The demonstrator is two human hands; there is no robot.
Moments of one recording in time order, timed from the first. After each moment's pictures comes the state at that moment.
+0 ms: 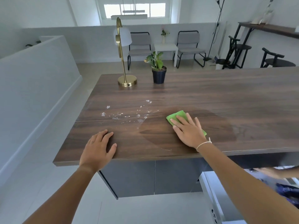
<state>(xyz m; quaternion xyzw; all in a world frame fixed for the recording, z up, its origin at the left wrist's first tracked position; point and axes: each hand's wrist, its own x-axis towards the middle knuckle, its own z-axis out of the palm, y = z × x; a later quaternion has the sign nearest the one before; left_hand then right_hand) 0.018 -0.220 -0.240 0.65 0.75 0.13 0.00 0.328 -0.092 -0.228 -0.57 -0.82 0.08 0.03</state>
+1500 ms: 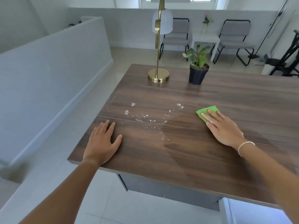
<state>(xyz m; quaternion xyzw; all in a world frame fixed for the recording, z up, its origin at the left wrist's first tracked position) -0.028 -0.190 -0.235 0.53 0.83 0.16 0.06 0.317 0.030 -0.235 -0.49 -0.86 0.09 0.01</state>
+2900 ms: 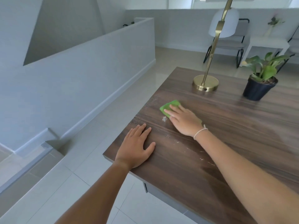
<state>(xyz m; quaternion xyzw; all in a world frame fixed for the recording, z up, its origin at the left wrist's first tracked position) -0.034 -0.192 -0.239 0.52 0.83 0.16 0.08 0.063 0.023 -0.235 -0.26 -0.96 0.12 0.02</state>
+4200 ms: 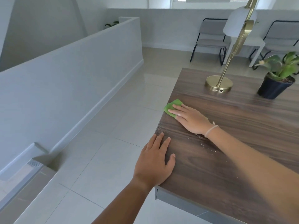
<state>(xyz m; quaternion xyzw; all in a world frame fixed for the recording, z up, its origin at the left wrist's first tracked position) -0.087 -0.216 -0.234 0.57 0.79 0.18 0.10 -0.014 0.006 -0.235 -0.26 -0.96 0.13 0.03</state>
